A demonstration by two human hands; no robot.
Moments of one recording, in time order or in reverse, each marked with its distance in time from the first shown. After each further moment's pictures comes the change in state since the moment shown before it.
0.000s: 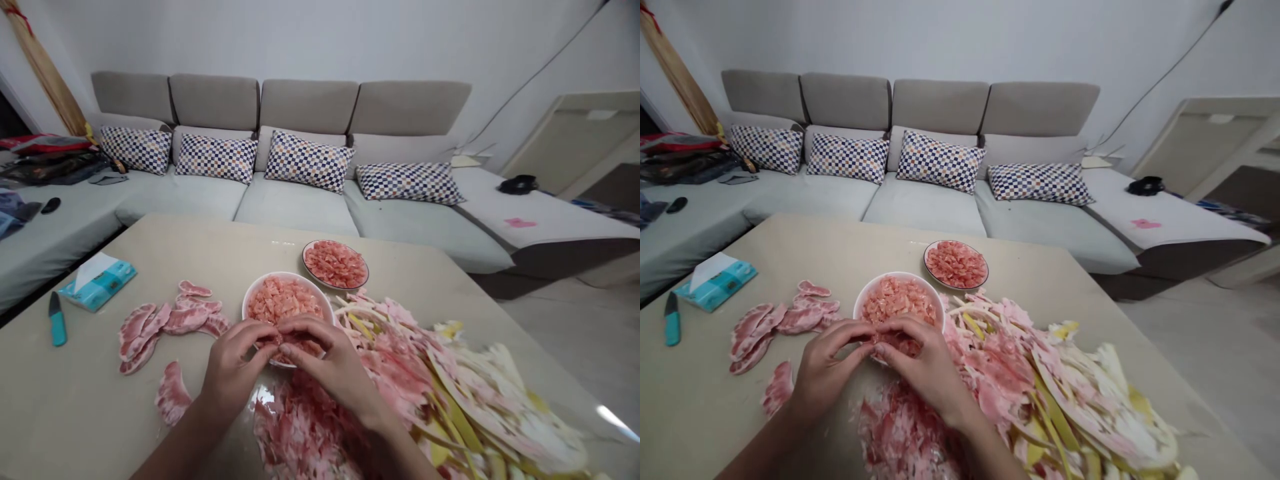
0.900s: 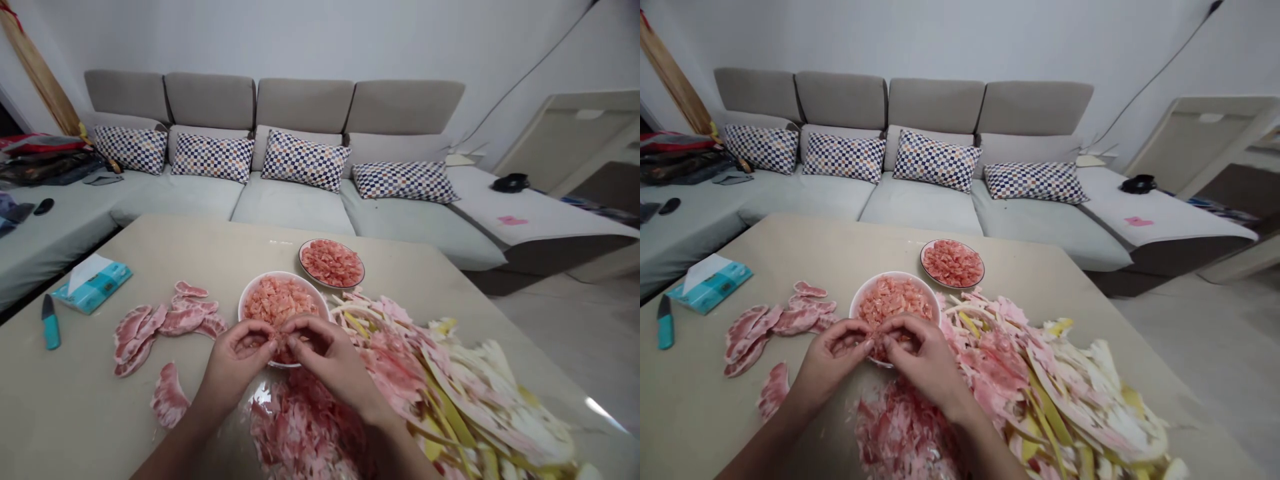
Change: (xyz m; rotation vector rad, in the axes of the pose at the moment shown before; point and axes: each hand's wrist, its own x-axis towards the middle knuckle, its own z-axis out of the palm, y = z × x) left_hand 0.003 0.002 0.011 -0.590 -0.057 -0.451; right_hand -0.001 0.000 -0.004 0.064 0.012 0.096
